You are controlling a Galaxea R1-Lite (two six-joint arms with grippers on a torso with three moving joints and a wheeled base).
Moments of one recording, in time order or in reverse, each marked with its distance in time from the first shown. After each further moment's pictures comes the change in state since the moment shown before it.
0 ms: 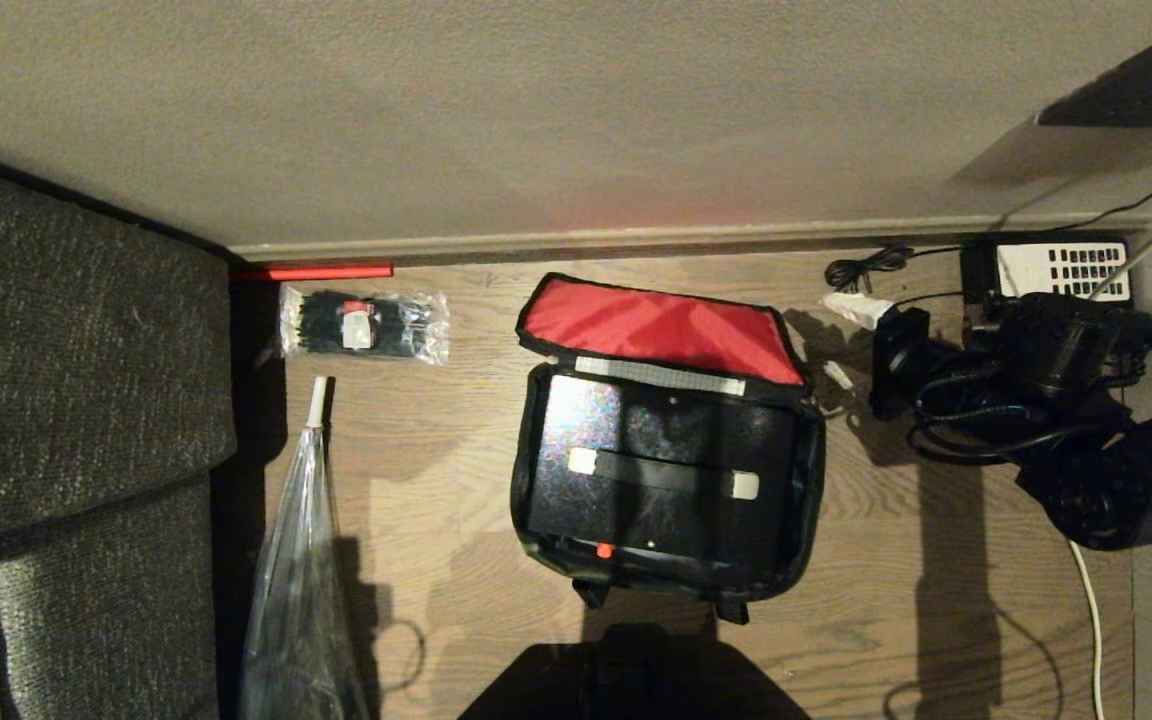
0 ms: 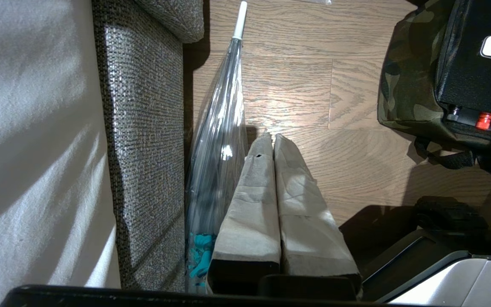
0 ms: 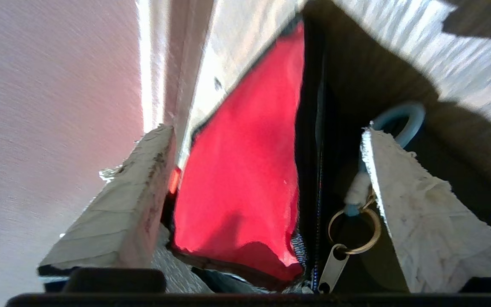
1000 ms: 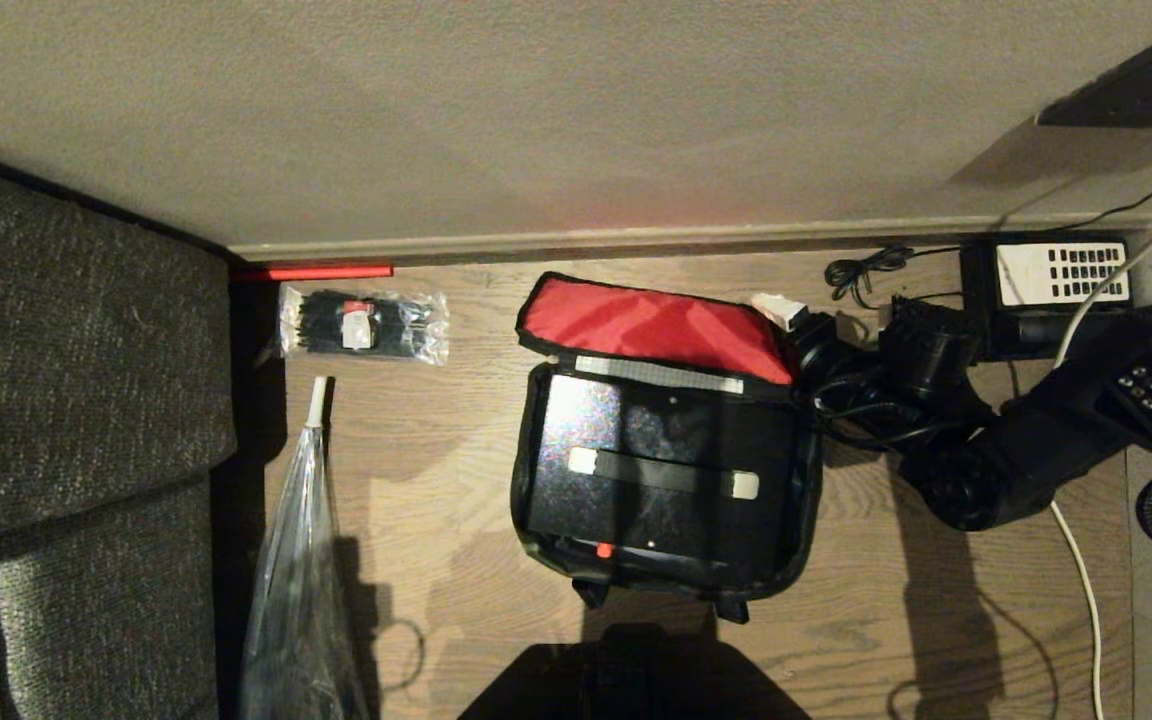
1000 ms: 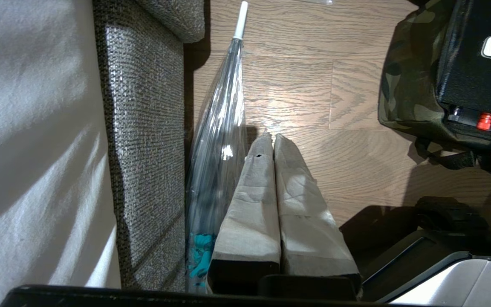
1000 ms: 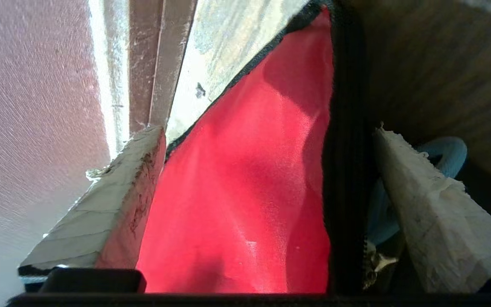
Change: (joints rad) left arm 0.000 0.000 0.000 0.000 0.000 0.000; right arm 0.128 0.212 -0.214 -0.048 -0.155 -0.078
